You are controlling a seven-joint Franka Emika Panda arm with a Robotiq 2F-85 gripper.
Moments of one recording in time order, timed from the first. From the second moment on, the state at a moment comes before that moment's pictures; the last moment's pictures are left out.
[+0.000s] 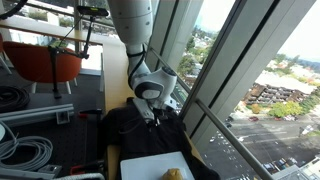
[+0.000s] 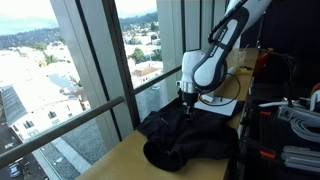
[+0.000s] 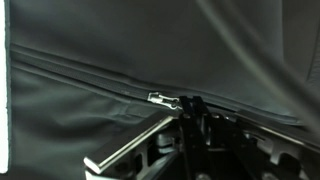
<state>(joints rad) 0.02 0.71 0.08 -2.02 0.02 2.78 -0.23</state>
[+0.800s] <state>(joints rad) 0.11 0.74 0.09 -1.98 0.02 2.78 -0.19</state>
